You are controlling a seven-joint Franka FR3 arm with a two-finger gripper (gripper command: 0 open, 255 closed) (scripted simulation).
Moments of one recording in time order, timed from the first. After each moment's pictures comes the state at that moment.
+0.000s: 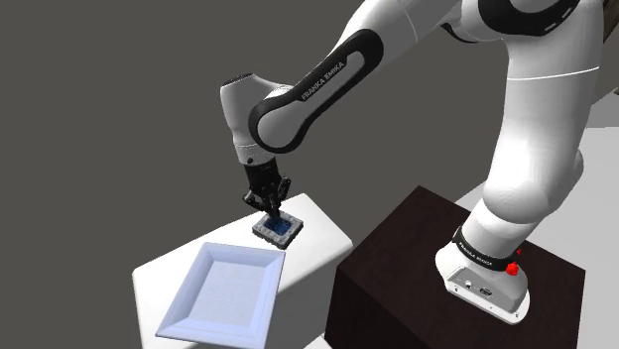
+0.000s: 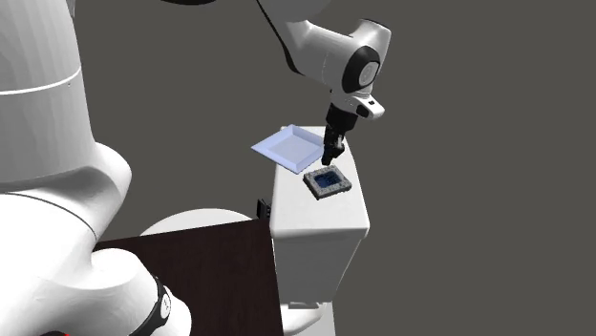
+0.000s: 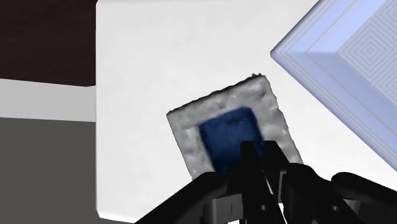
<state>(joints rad) -0.13 0.38 0.76 -2.05 -0.16 2.12 0.84</state>
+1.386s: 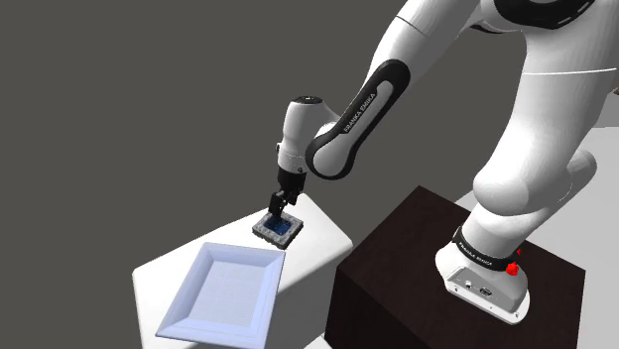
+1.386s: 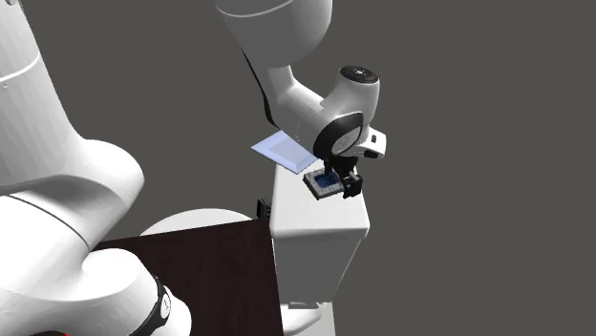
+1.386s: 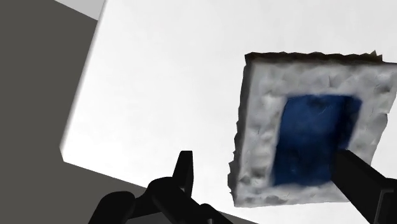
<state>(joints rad) -0.36 0.30 0.82 -2.44 -0.13 2.79 0.22</state>
